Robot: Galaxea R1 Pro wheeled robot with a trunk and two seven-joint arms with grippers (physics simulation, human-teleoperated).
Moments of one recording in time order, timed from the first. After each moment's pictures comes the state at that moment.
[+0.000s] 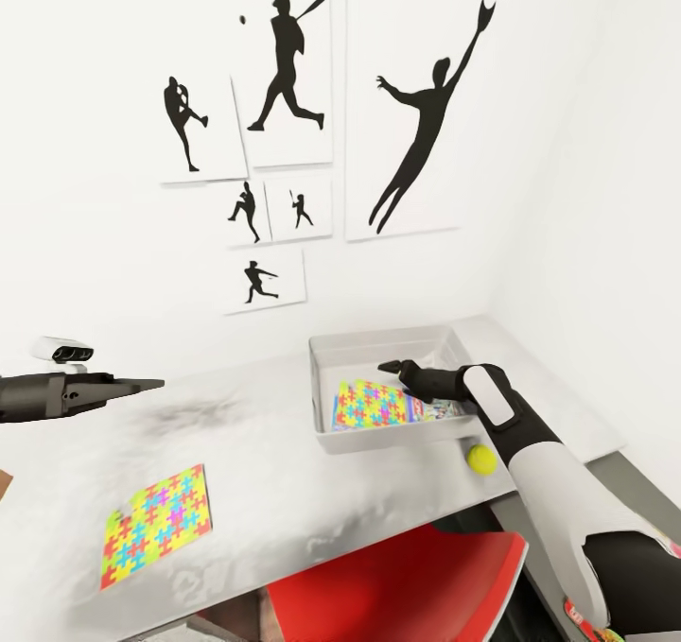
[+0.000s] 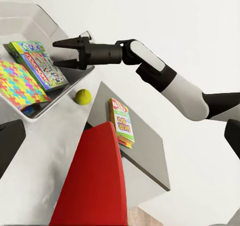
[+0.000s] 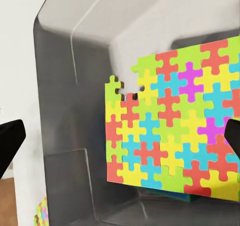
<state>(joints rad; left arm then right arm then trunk) -0.63 0.68 0.09 -1.35 0.46 1.04 -1.57 -0.96 -0.06 0.11 -0.71 -0.92 0.82 0.06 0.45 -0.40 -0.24</state>
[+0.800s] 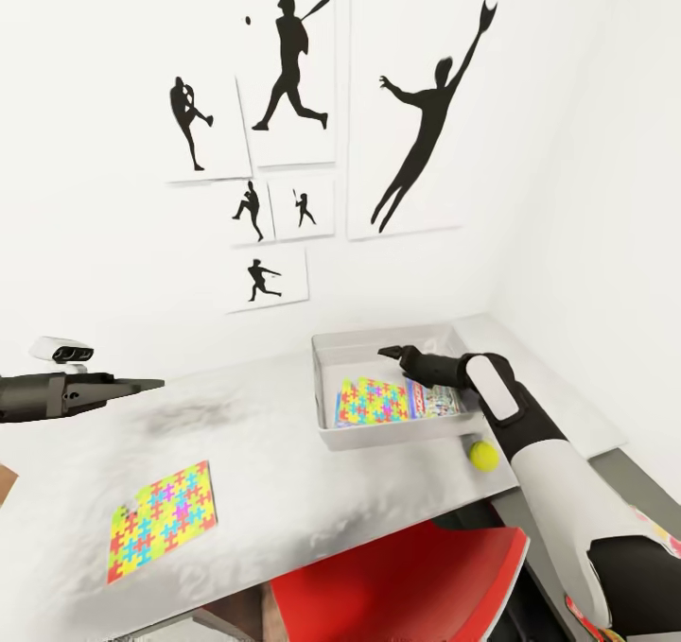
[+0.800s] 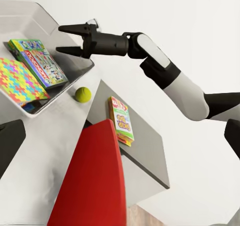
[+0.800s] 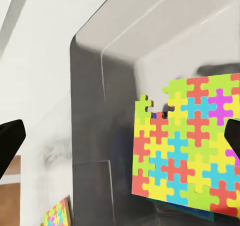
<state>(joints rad) -0.63 0.68 0.09 -1.35 0.46 1.04 -1.57 -0.96 -0.06 0.12 -0.81 -0.92 0.81 0.06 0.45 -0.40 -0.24</state>
